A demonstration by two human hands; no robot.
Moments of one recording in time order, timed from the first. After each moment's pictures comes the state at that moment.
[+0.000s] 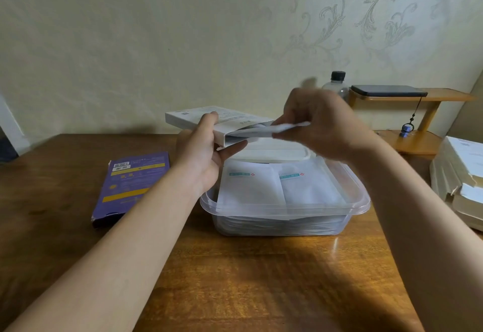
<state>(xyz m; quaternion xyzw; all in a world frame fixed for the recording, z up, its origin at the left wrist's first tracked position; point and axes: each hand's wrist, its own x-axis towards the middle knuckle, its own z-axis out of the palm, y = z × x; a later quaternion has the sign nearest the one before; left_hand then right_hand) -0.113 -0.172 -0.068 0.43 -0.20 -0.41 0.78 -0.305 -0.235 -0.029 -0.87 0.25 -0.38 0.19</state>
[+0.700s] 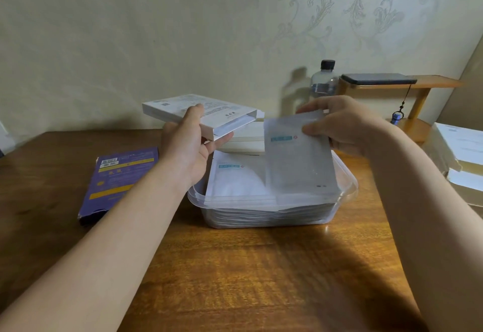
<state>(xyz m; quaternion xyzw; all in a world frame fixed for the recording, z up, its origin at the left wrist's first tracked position) -0.116 -0.173 -0.072 0.44 -0.20 -0.38 0.79 -0.342 -0.272 -0.043 -0.68 0.46 -0.33 0.46</state>
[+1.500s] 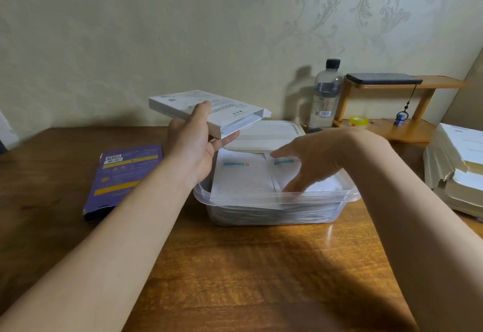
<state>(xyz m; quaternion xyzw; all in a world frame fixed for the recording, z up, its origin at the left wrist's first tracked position) -0.117 -0.171 -0.069 0.44 -0.20 -0.37 0.79 -0.306 -0.227 -0.034 -0.88 0.42 0.20 0.04</state>
